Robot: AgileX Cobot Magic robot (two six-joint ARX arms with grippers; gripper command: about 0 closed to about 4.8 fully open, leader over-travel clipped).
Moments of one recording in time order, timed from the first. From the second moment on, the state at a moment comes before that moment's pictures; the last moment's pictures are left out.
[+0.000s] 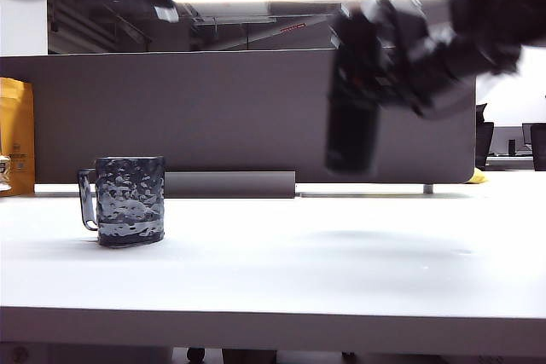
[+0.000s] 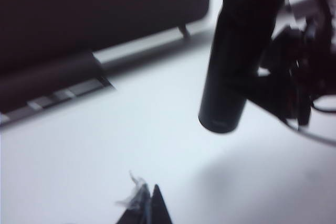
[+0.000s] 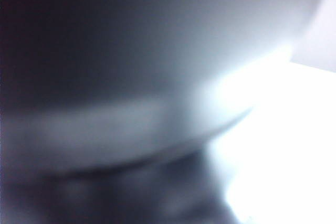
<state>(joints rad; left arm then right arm) -0.46 1.05 0.77 0.11 0.14 0.10 0.33 1.72 0.93 0.72 -0.26 -0.06</state>
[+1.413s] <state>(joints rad) -0.30 1.27 0.92 -0.44 0.05 0.03 0.60 2.31 1.61 0.60 -0.21 -1.33</state>
